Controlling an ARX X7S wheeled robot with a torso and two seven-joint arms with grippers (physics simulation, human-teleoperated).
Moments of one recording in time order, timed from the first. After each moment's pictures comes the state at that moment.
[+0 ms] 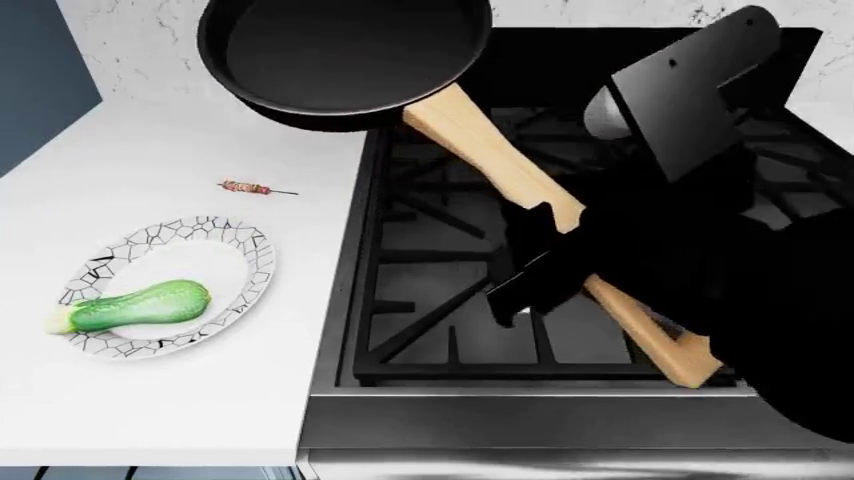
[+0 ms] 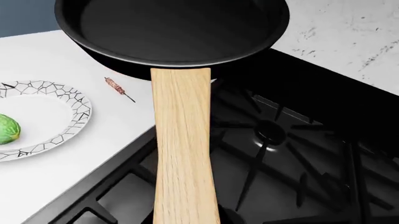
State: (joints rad) left arm 0.45 -0.37 -0.59 1.00 -1.02 0.52 -0.56; right arm 1.40 0.75 -0.61 -0.45 2.03 1.14 1.00
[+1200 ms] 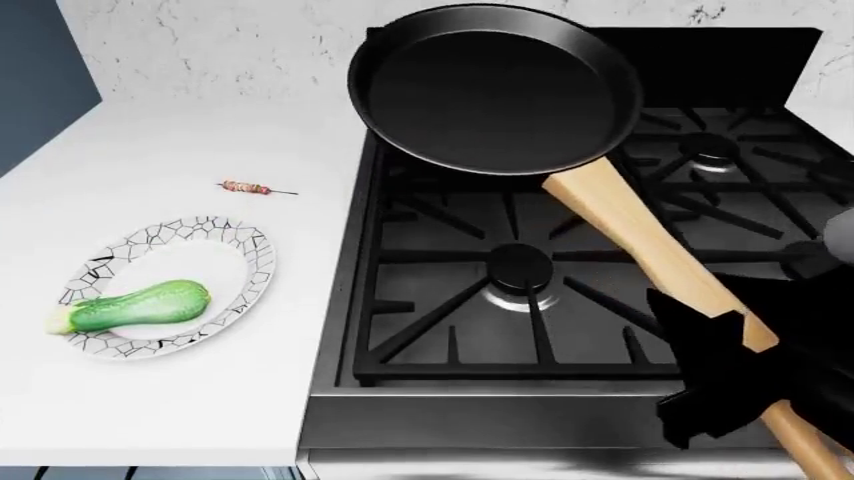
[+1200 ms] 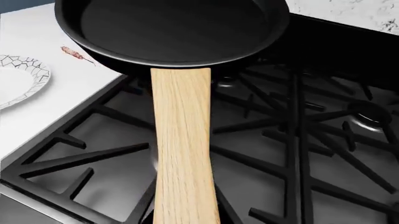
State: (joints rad) left arm 0.46 -0.39 -0.58 0.99 -1.00 0.54 -0.57; right arm 0.94 1.30 -0.21 -0.74 2.23 0.97 0.90
